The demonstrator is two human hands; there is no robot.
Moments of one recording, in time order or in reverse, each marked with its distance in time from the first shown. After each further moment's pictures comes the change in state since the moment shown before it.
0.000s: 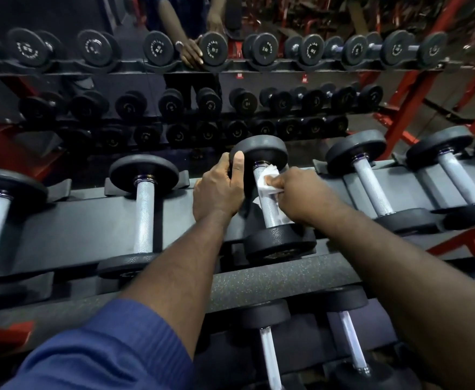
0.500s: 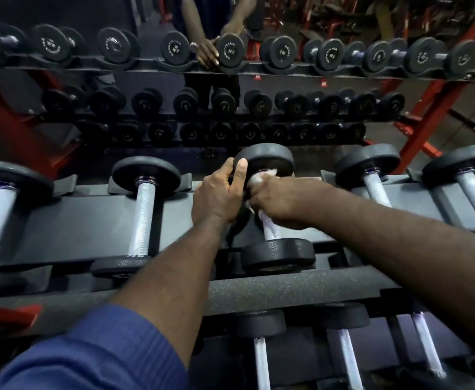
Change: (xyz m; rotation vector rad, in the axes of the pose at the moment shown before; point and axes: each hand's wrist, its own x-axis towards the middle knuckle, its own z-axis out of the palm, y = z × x) left_hand 0.004 0.000 -0.001 -0.003 0.011 -0.021; right_hand 0.042 -0.005 -0.007 -0.838 -0.183 -0.867
